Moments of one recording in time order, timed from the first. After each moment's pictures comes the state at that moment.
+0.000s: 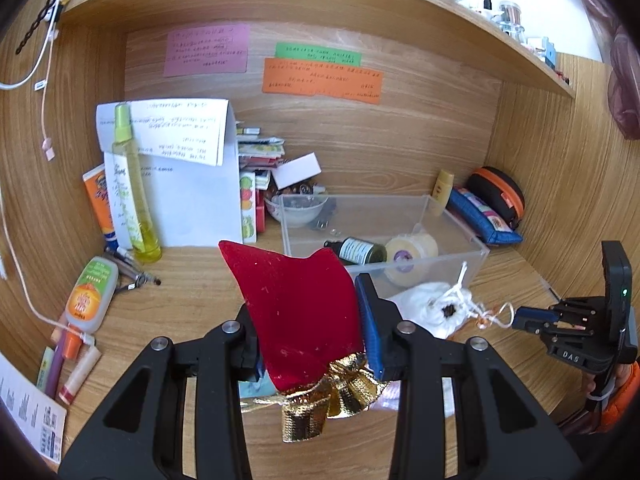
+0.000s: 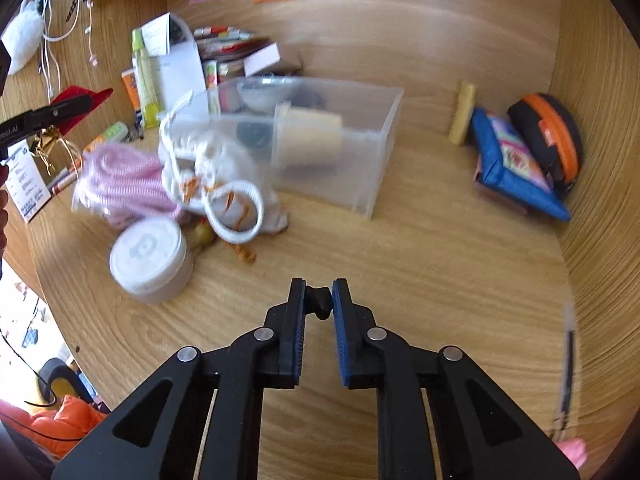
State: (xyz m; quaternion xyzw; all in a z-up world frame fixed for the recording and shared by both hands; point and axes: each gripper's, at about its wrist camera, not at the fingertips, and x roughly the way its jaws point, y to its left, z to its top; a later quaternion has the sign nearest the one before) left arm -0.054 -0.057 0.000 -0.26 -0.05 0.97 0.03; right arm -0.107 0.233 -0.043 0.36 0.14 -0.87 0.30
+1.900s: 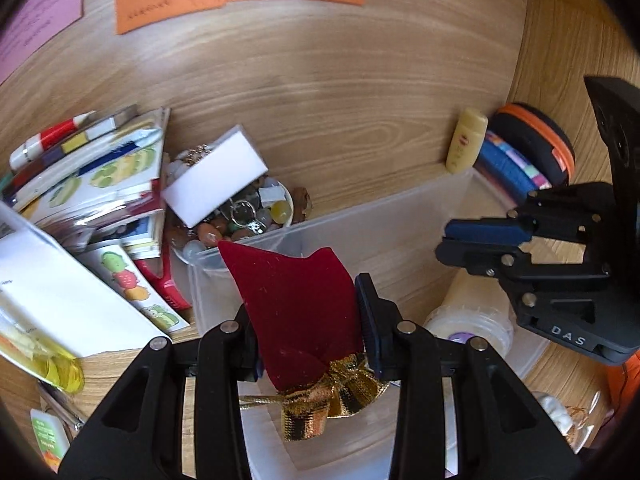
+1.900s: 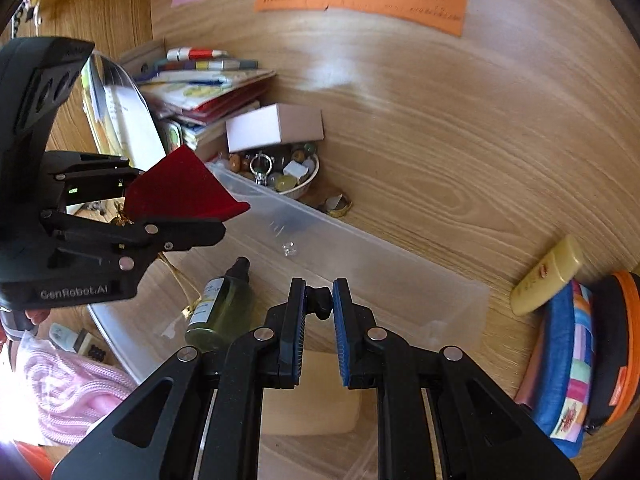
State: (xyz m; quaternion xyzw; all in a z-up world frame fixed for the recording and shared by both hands) left arm -0.279 -0.036 -0.028 -0.40 0.04 0.91 0.12; right arm -0.283 0.090 -0.009 0.36 0.19 -0.84 0.35
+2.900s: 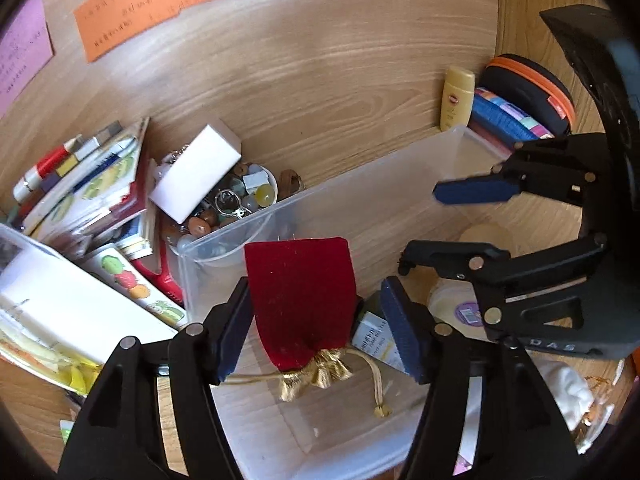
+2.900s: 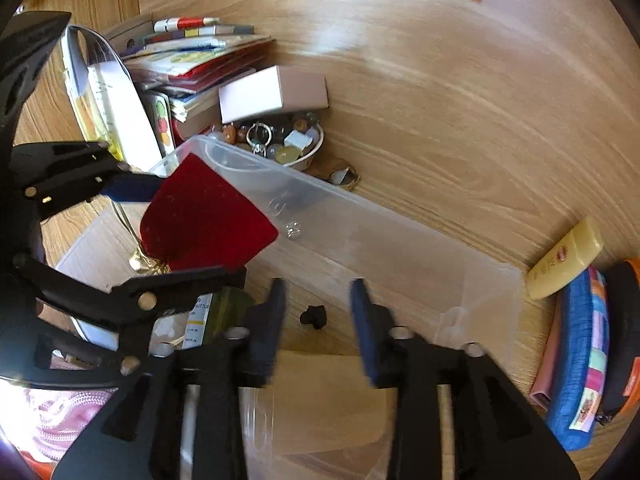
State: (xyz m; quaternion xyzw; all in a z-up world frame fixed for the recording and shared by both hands) left arm -0.263 -0.017 -0.026 -0.41 0.12 0.90 0.11; right arm -0.282 0.076 -0.024 0.38 0.20 -0.84 0.33
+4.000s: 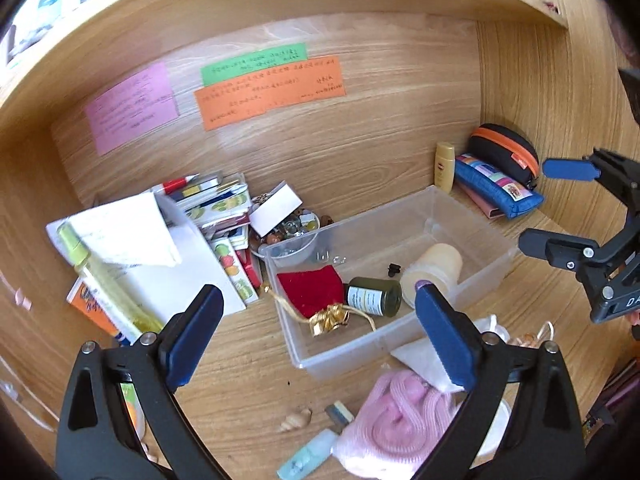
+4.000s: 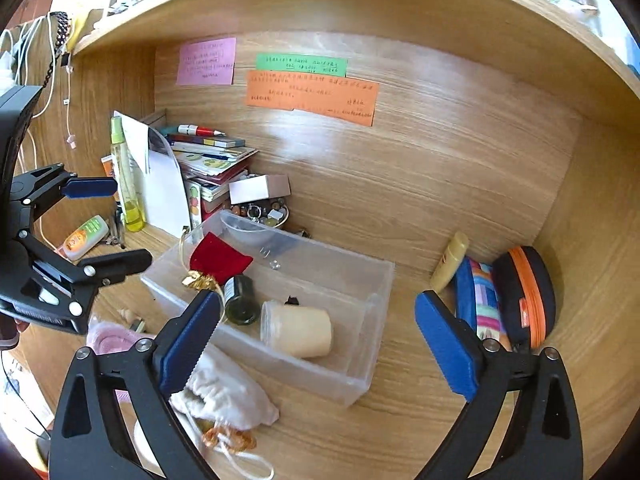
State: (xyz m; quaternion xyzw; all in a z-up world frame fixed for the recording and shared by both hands) left arm -0.127 -0.031 0.049 -0.30 0.11 0.95 0.05; right arm -0.160 0.159 0.063 0.26 0.15 -0.91 0.28
